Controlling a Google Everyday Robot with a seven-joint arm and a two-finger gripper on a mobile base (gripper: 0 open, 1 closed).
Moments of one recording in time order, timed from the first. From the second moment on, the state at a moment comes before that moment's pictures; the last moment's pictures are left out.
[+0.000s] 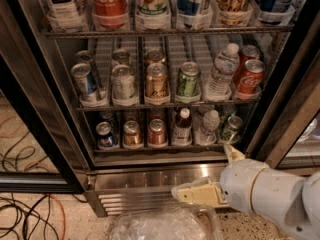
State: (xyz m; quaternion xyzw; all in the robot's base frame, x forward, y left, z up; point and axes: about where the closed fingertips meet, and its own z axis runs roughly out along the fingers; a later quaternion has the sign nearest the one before) arm 0.398 -0.103 0.782 -0.30 0.83 0.17 0.44
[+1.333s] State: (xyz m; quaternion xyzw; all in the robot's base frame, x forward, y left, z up) arm 0.428 -0.123 0.743 -0.17 0.82 0.18 0.52
